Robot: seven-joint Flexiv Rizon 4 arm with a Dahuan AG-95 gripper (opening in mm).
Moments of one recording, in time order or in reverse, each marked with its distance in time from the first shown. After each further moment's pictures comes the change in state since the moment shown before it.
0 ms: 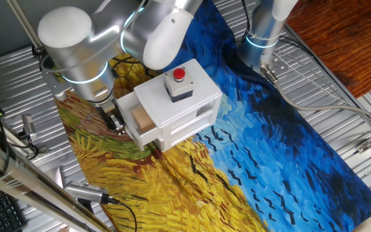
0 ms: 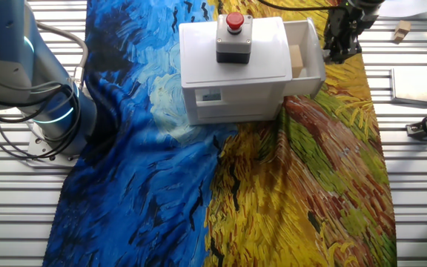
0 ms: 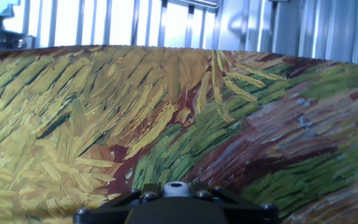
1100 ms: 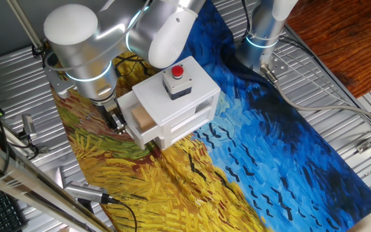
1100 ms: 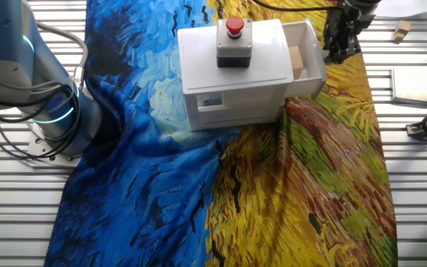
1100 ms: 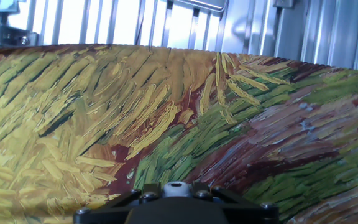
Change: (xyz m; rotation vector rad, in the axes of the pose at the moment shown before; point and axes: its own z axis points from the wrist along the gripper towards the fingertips) arm 0.001 0.000 0.000 0.014 -0.023 0.048
